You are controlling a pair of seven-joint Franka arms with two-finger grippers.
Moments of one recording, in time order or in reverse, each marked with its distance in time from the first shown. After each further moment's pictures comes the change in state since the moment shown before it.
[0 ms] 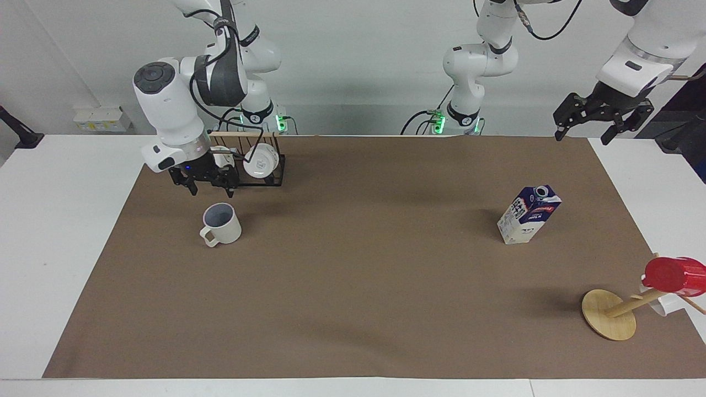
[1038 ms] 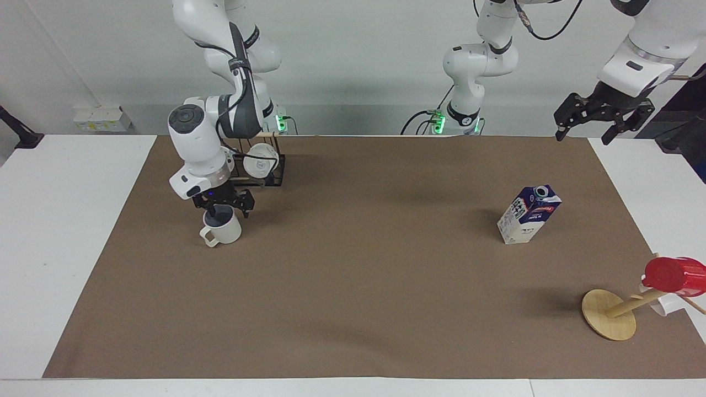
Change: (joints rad) left arm 0.000 0.000 0.001 0.000 0.000 0.000 0.000; right arm 0.023 0.076 0.000 -0.168 0.000 0.259 -0.016
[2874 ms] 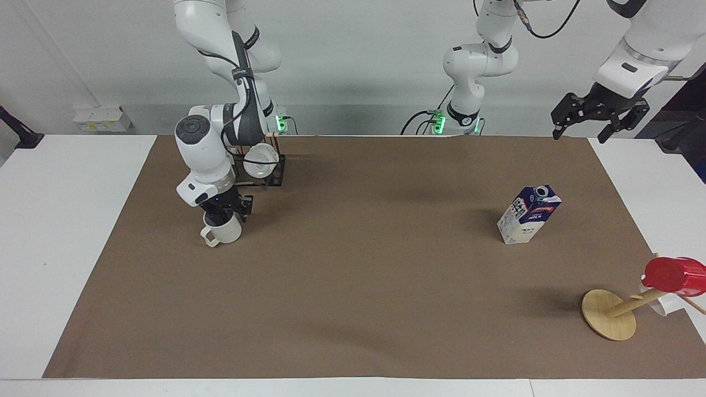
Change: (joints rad) left arm 0.000 -0.036 0.003 -0.066 0.000 0.000 0.000; right arm 0.005 0.032 0.001 -0.008 0.000 0.021 -0.049
